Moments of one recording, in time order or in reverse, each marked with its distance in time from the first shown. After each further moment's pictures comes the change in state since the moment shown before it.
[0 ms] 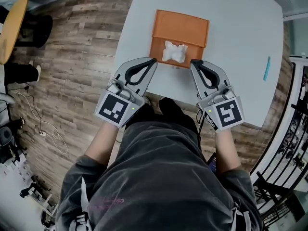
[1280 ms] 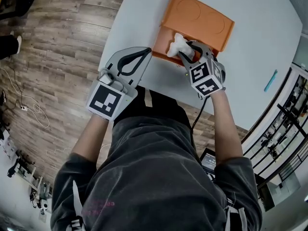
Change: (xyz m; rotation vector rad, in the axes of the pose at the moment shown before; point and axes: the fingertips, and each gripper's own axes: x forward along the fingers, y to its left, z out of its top) left arm 0.010 0.079 -0.118 -0.181 0.120 0.057; right arm 0.147 -0.019 -0.227 -0.329 0.718 0.240
